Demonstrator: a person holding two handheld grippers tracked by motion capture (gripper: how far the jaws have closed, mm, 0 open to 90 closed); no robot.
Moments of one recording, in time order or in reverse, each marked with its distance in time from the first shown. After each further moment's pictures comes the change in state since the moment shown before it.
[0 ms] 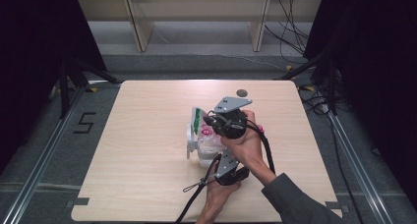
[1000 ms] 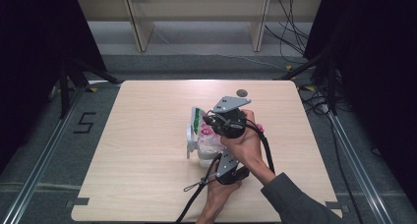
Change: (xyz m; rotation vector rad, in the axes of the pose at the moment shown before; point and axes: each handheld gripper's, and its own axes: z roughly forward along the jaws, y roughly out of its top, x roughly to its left) left arm 0.000 0.001 0.003 -0.016 0.005 -0.006; right arm 0.000 0.001 0.001 -0.003 -0.003 -0.002
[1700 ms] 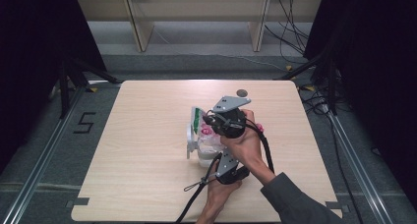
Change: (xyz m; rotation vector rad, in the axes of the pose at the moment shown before) left arm 0.001 0.001 0.000 -0.003 0.003 0.012; right arm 0.001 0.001 -0.001 -0.004 0.001 0.024
